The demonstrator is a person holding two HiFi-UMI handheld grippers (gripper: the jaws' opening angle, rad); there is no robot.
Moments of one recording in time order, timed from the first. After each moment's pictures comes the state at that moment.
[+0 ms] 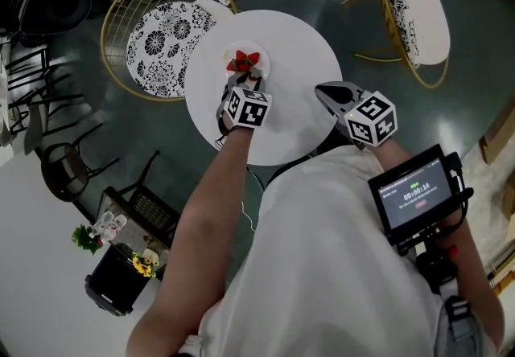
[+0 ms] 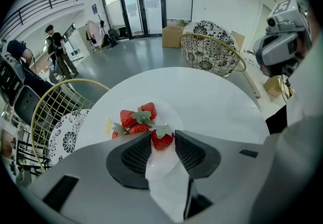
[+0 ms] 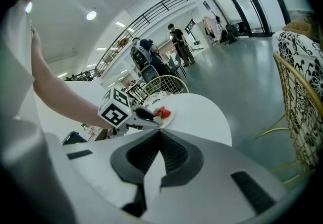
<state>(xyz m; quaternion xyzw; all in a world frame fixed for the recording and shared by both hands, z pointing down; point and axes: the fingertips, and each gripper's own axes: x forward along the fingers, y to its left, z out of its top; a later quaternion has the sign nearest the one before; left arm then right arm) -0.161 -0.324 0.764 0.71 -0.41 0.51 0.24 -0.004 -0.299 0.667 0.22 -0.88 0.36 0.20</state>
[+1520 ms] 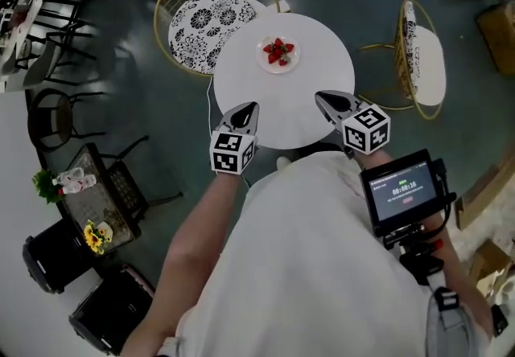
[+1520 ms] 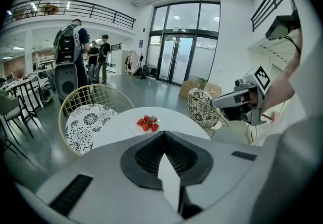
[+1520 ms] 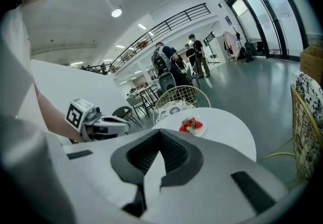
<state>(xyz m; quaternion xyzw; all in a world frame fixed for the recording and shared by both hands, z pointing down) -0.205 -0.188 0.619 0.75 -0.57 0.21 0.26 -0.062 -0.250 0.601 0.17 -0.93 0.28 0.18</state>
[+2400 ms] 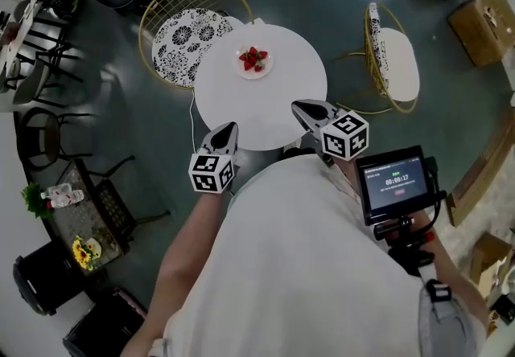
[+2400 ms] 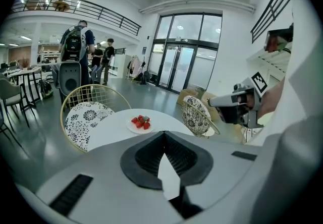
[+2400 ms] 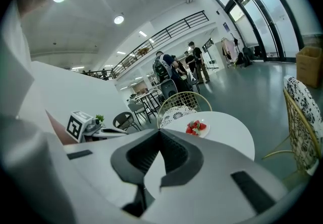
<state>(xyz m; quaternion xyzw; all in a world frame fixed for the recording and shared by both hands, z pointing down) -0.182 -0.114 0.587 0.76 -0.58 0.15 0.26 -0.039 -0.188 0.550 0.19 -0.93 0.27 0.14</state>
